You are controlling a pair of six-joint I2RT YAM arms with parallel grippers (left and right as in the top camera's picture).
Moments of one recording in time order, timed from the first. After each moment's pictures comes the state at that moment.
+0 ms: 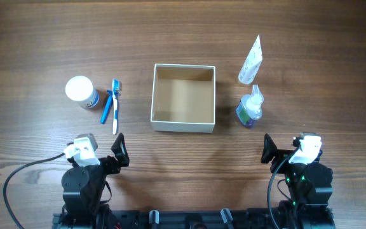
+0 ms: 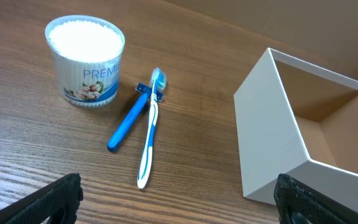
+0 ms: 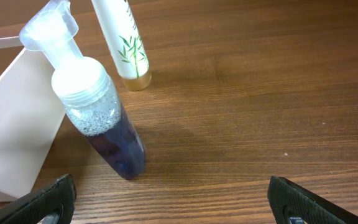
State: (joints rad) left arm -0.02 0.01 0.15 -0.53 0.04 -0.32; right arm 0.00 0.01 0.16 -0.58 0.00 0.13
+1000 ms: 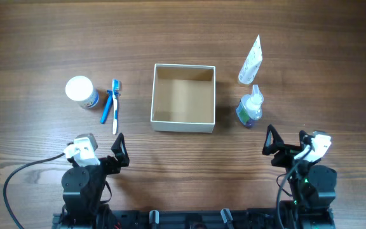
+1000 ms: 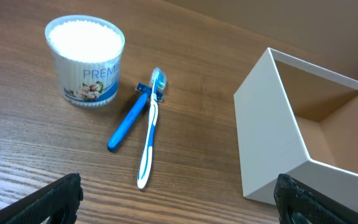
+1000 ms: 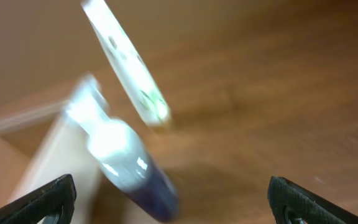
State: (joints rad) left arm -0.02 0.01 0.15 -0.53 0.04 -0.32; right arm 0.00 0.01 0.16 -0.40 -0.04 0.37
